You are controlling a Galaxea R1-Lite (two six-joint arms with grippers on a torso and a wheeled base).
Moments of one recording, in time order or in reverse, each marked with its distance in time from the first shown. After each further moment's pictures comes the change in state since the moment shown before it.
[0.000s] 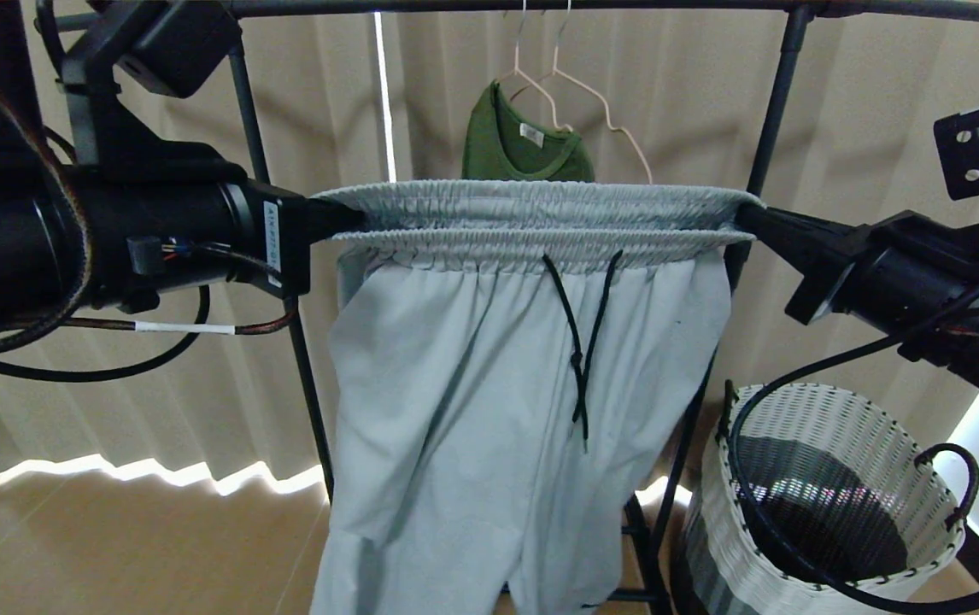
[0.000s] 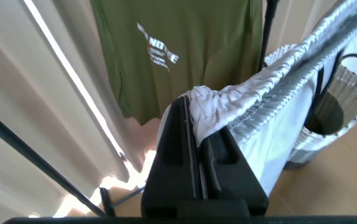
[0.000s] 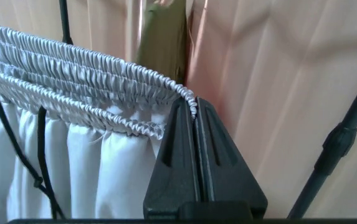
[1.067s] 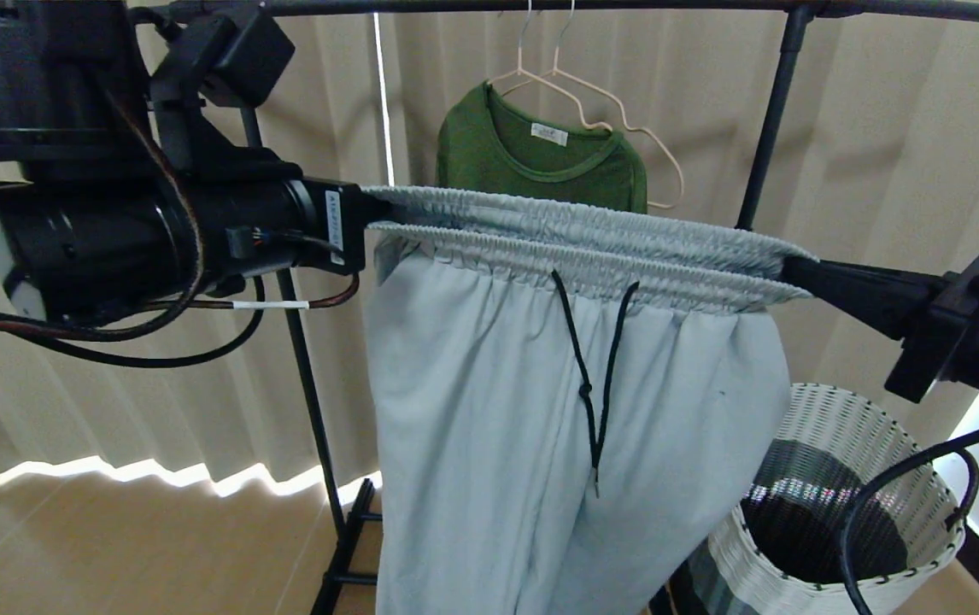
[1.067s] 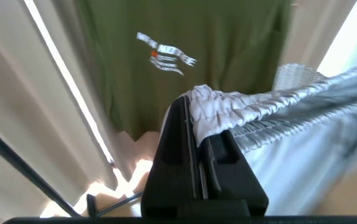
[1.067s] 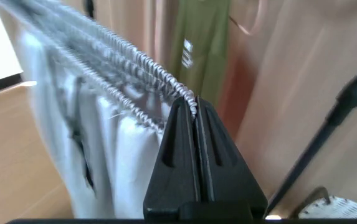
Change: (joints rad) left arm -0.011 0.120 -0.023 -0.143 0.079 -0.085; right arm 0.066 -0.246 0.016 0.409 0.013 0.004
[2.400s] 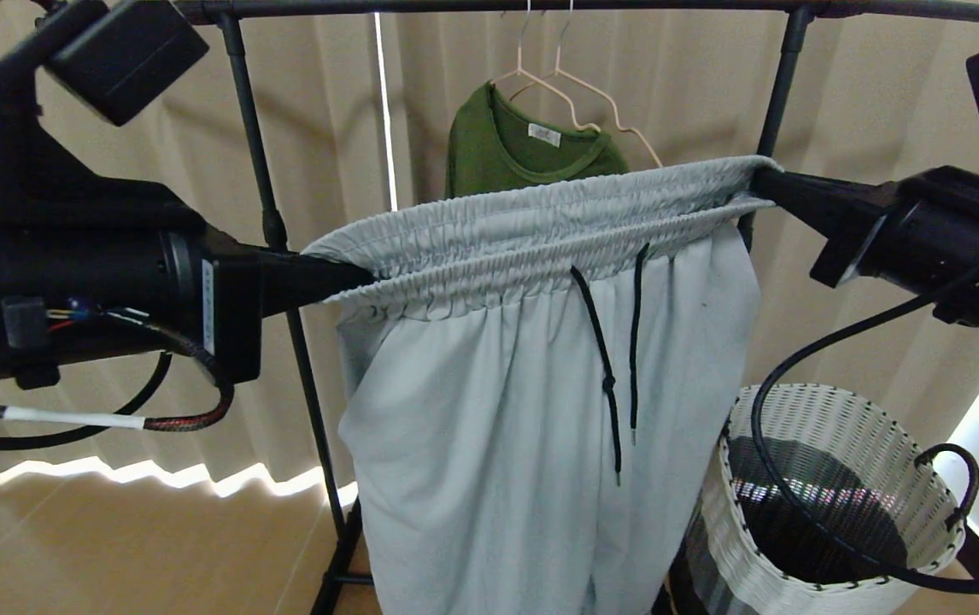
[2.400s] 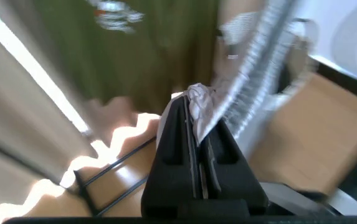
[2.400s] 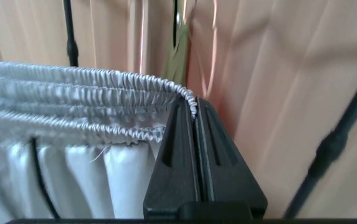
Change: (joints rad) left arm -0.083 -0.223 0.033 0.351 -0.169 0.048; right arm -0.066 0.209 -0.160 -0.206 -0.007 -0.005
